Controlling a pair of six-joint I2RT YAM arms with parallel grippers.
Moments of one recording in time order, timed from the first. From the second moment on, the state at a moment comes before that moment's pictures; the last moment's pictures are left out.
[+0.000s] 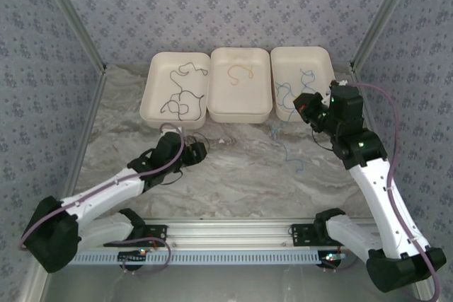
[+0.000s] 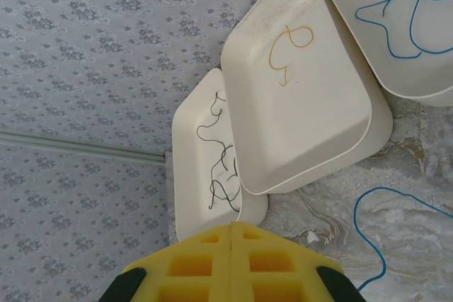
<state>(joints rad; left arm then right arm) -0.72 1.05 0.56 -0.19 -0.10 -0.83 0.26 0.95 1.14 -0.58 -0.15 1.01</state>
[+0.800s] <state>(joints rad) -0.77 0.72 0.58 -0.31 -0.27 -0.74 0.61 0.98 1.33 -0.60 0.09 1.04</state>
